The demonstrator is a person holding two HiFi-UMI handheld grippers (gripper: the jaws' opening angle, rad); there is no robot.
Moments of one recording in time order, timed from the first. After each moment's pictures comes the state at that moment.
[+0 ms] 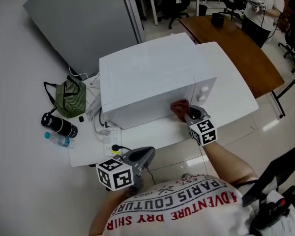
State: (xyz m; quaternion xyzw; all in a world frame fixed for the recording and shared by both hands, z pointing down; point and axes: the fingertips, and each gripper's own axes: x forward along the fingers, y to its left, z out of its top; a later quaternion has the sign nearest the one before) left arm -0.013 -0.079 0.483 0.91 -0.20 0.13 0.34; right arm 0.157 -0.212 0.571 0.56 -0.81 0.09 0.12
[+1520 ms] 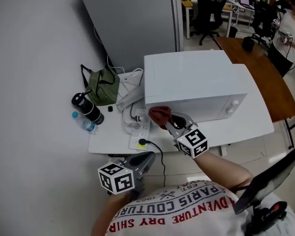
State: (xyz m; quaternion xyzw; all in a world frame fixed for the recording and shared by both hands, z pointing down) left arm -0.139 -0.062 0.463 0.89 -0.31 0.07 0.32; right arm -0.089 -0.193 0.457 0.38 -0.92 0.02 0.02
